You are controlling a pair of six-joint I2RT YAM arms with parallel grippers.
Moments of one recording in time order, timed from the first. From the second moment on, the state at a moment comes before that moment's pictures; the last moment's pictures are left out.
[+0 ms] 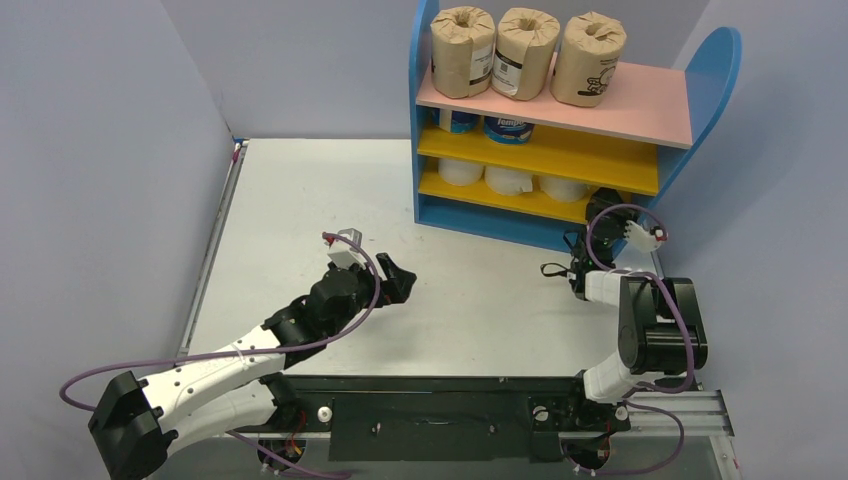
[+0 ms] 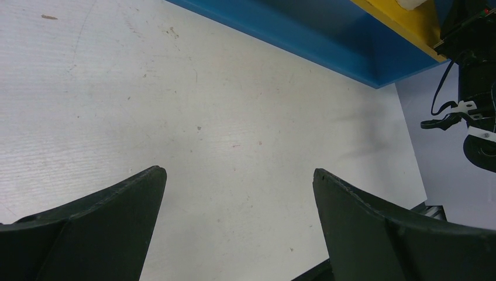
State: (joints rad) left arm -0.88 0.91 0.53 0.03 -0.35 -0.80; right arm -0.03 1.55 0.54 1.07 0.62 1.29
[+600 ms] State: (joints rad) left arm -0.88 0.91 0.53 0.05 -0.35 -0.79; right arm -0.03 1.62 0.59 1.08 0.46 1.28
